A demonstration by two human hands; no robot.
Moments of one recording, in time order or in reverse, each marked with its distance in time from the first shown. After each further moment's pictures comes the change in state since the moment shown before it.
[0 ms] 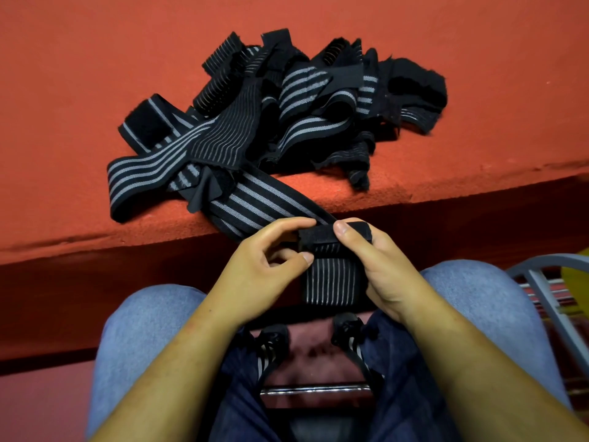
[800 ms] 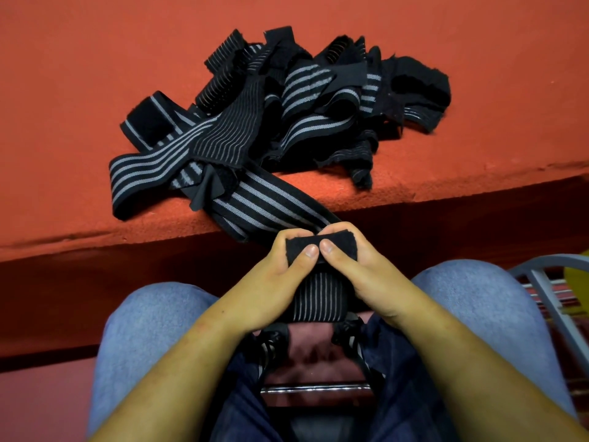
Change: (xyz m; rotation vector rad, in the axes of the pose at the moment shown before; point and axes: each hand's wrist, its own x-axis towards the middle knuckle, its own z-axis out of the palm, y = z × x) left_hand -0.003 -0.018 0.005 0.091 -0.159 -0.210; right_hand -0.005 0.010 0.002 -0.331 -0.126 -0.038
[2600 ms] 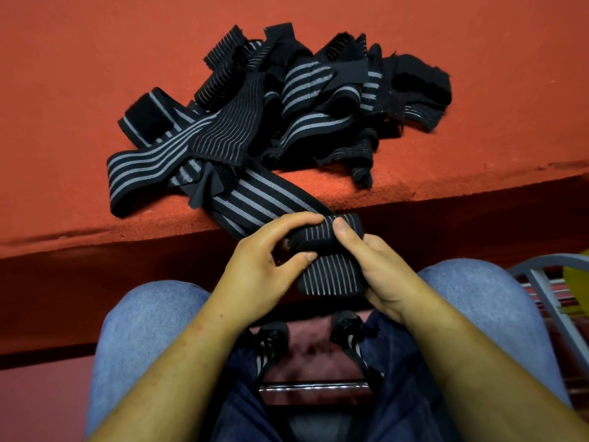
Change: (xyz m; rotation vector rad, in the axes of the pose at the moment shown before) left_hand -0.005 0.016 -0.005 0.132 0.236 0.386; right_hand 0.003 -0.011 -0.002 0.350 0.030 0.197
